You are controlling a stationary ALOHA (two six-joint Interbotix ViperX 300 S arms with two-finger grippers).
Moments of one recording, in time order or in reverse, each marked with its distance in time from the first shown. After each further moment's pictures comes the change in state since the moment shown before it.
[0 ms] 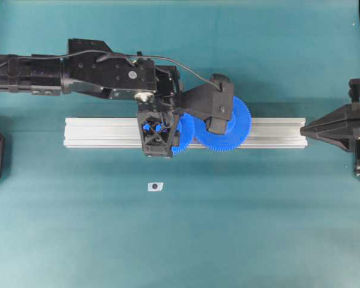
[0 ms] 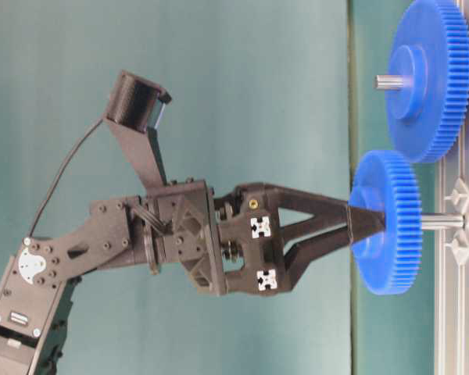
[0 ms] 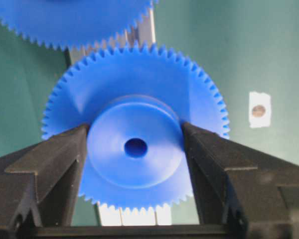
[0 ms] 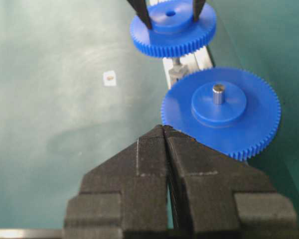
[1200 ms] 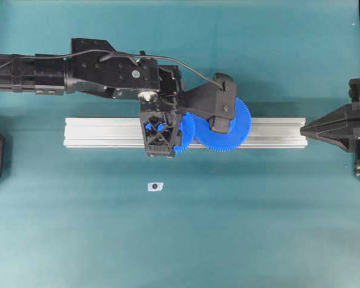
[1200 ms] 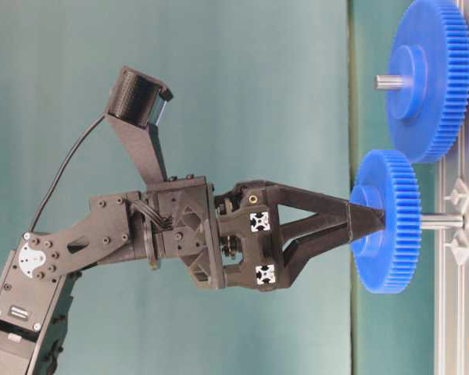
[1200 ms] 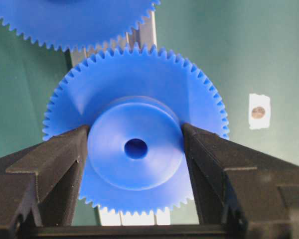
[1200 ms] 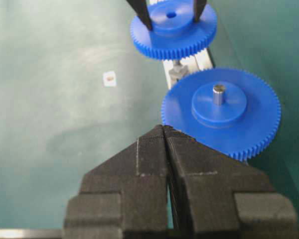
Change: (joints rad) left arm 0.002 0.015 -0.031 0.003 0.021 -0.008; right arm 0.000 -0.002 0.000 0.000 -0.002 0.000
